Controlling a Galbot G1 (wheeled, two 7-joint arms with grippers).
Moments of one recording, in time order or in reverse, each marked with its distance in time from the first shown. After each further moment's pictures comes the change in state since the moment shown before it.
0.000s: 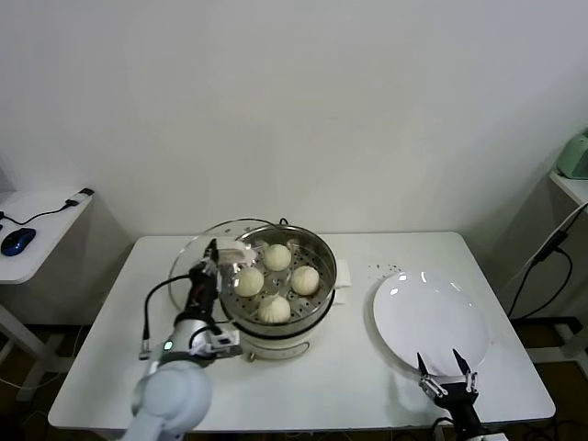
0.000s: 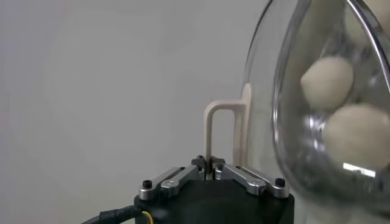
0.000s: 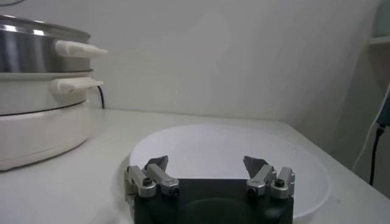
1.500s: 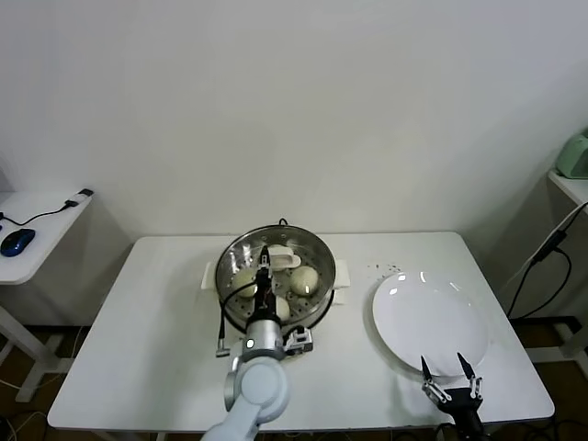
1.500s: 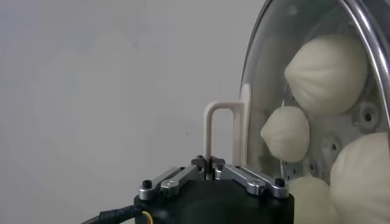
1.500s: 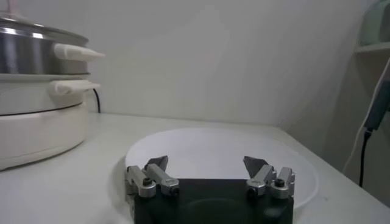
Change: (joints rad) left arm -0.099 -0.277 0.176 0.280 0.363 0.097 -0.024; right arm -0.018 -0.012 -0.012 -0.020 0.003 0.077 0.027
